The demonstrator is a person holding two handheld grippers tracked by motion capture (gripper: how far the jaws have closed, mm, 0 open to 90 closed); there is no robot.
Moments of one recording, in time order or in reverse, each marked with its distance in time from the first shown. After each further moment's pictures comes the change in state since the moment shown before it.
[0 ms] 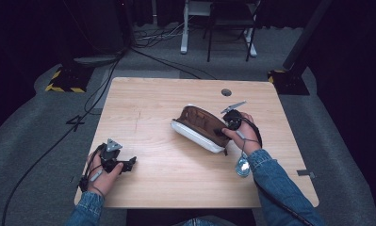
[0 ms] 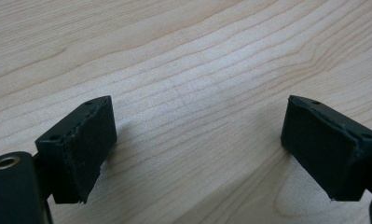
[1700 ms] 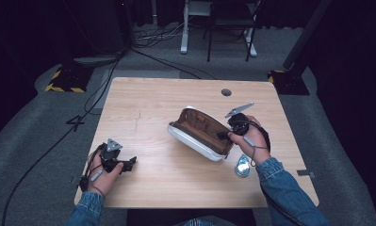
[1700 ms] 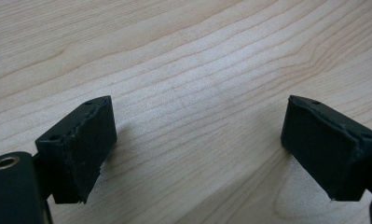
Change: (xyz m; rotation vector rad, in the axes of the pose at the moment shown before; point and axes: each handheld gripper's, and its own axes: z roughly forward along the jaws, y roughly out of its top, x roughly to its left) left arm 0.000 0.001 0.001 0.001 -0.002 0.003; right arm 0.032 -0.007 -0.055 -0.026 0.108 -0.066
